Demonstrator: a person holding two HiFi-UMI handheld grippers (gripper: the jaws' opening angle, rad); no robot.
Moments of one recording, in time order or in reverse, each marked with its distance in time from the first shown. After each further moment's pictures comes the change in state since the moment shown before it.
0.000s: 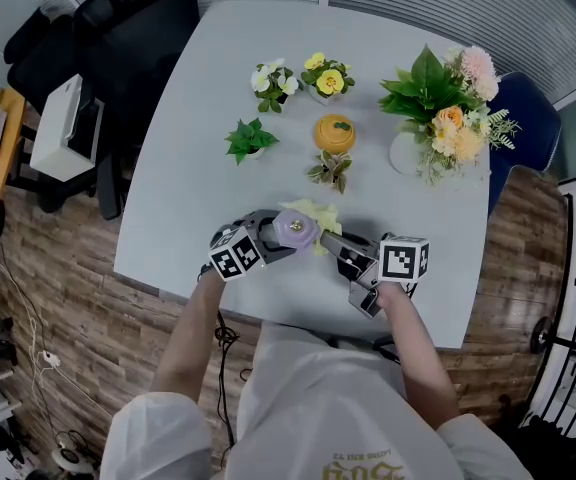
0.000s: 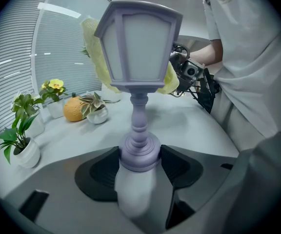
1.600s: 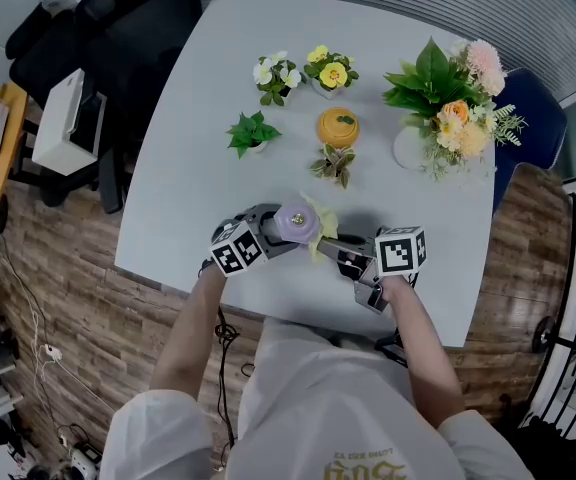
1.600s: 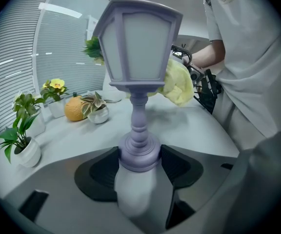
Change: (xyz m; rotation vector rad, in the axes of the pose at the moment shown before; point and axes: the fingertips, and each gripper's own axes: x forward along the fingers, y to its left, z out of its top) left arm 0.001 0.001 0.000 -0.008 0.004 0.012; right arm 0.010 0.000 -0.029 -0.025 0.184 0.077
